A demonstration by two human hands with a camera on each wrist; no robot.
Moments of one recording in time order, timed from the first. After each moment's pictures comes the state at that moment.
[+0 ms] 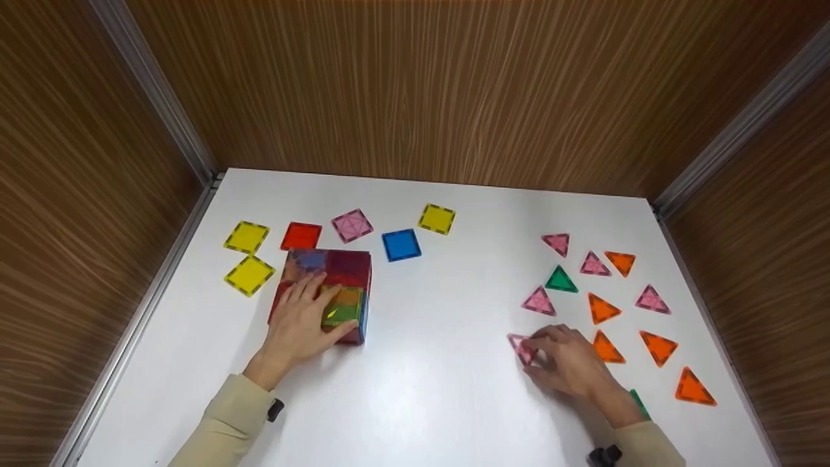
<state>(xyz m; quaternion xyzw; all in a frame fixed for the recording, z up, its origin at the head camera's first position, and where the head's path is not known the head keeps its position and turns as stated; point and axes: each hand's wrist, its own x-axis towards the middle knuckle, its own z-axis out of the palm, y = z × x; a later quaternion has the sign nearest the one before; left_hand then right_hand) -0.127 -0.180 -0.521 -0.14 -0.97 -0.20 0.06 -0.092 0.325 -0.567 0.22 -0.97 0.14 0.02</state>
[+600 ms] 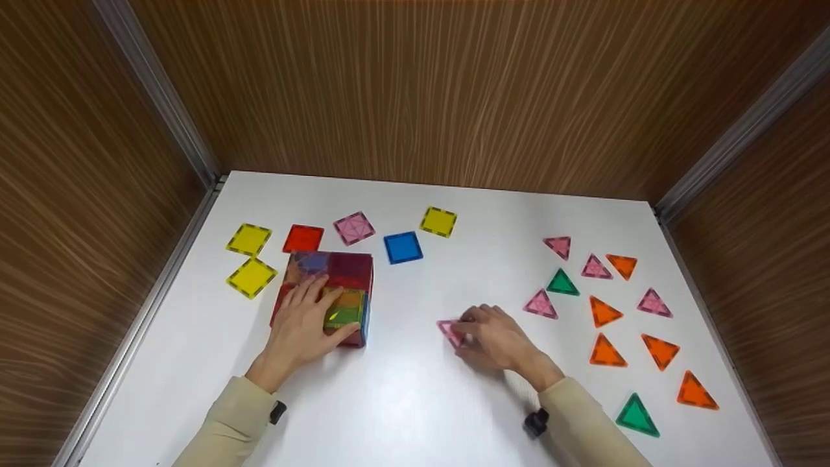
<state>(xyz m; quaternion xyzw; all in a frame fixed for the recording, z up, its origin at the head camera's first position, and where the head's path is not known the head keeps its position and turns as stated) -0.128 -0.180 -0.520 -0.14 -0.97 -0.20 0.07 -0.142 0.210 -0.562 0.33 -0.93 0.14 -0.01</state>
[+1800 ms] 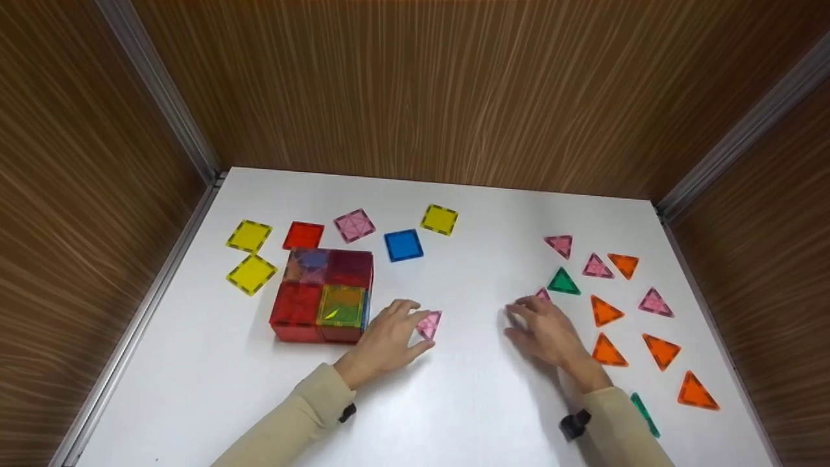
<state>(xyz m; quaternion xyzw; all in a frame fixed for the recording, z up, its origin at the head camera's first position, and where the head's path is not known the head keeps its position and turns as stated) -0.126 -0.056 -0.540 -0.27 -0.94 -0.23 -0.02 -0.147 0.296 -0.576 0.23 -0.95 0.17 0.09</state>
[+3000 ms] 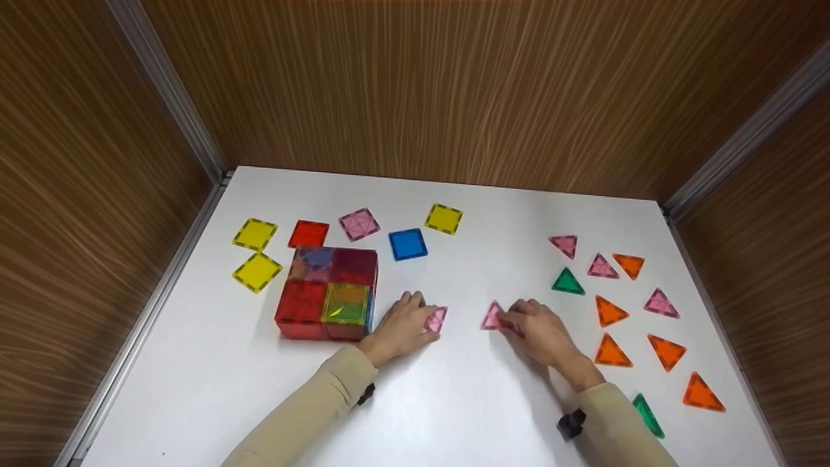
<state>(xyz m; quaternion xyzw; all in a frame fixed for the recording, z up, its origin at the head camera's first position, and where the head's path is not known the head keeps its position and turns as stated) -0.157 -0.038 -0.563 -0.23 -0.94 -0.23 -0.10 -0.146 0.275 -0.575 0.26 -0.95 0.12 0.08</state>
